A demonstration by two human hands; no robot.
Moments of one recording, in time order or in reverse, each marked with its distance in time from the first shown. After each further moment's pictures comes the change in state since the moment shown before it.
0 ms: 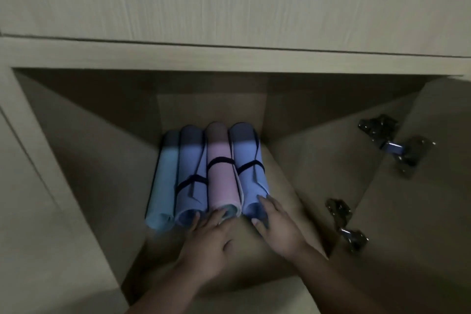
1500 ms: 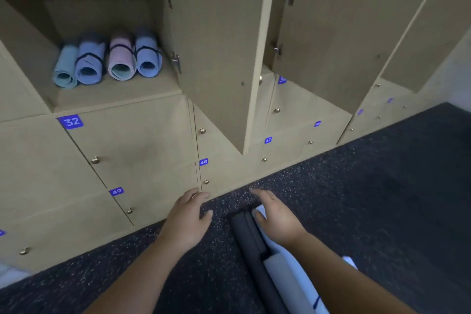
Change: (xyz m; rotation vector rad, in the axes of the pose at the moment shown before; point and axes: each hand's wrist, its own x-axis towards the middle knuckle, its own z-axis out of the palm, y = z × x) left_hand -0.424 0.348 0.131 -0.339 -0.189 -0.044; right_hand -0.629 0.158 -0.080 0.064 -0.074 0.181
